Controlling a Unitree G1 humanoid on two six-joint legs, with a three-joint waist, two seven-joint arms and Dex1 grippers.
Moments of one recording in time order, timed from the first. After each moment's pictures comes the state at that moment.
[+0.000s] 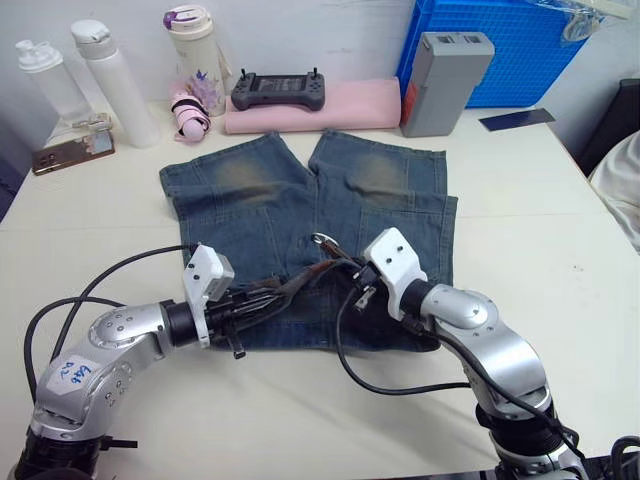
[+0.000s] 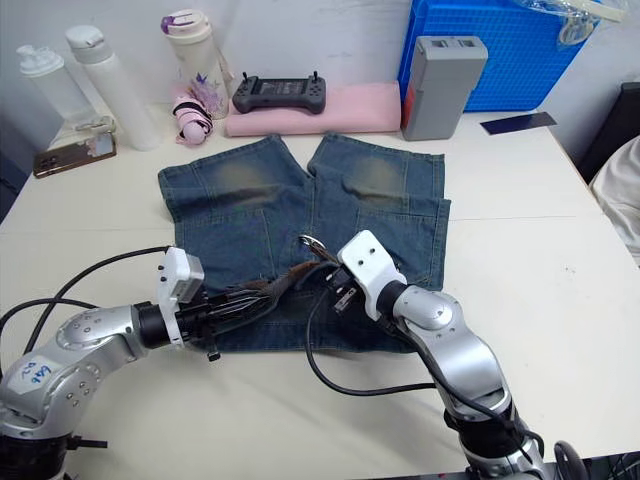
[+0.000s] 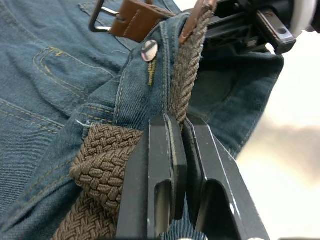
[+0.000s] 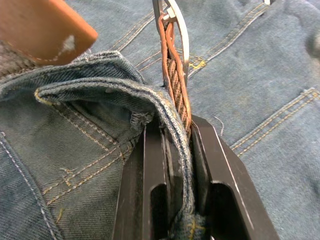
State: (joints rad) left arm -0.10 0.64 0.14 -0.52 -0.69 0.77 -0.62; right arm -0.34 -0.33 0.23 -0.63 0.08 0.96 0.46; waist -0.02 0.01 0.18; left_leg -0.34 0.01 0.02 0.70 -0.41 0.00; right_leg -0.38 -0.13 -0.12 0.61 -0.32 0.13
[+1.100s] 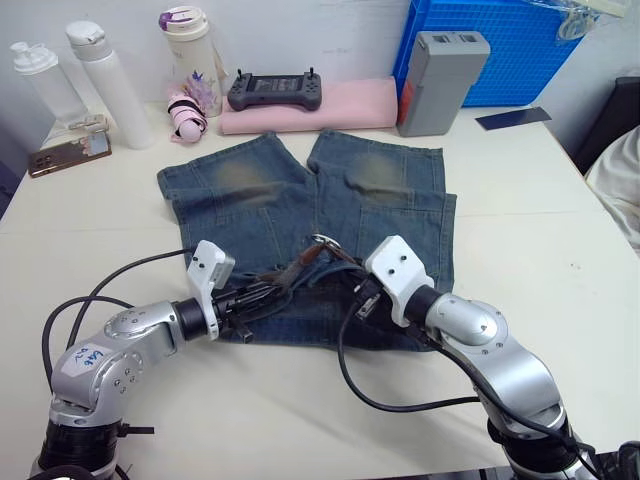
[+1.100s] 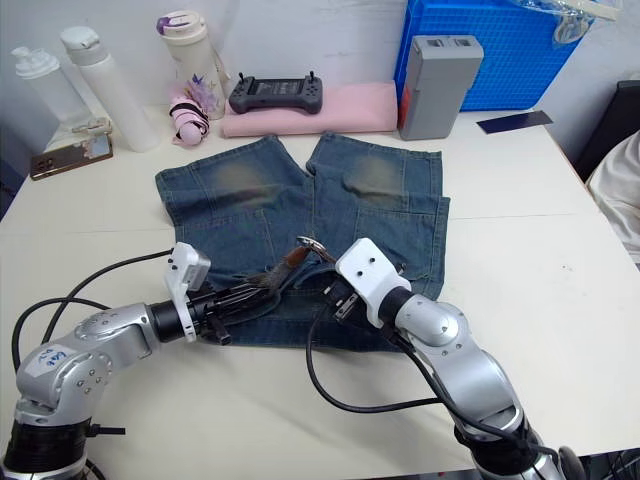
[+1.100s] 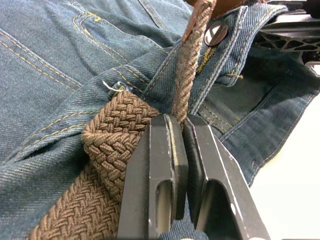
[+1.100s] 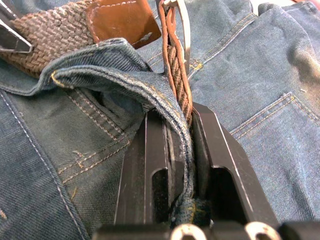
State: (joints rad) left arm -0.15 0.59 0.15 -0.48 -0.74 0.93 -0.50; right arm -0.32 -0.39 0.28 -0.70 0.06 0.90 0.41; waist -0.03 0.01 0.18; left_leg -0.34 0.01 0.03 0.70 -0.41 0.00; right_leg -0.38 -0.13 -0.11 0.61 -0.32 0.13
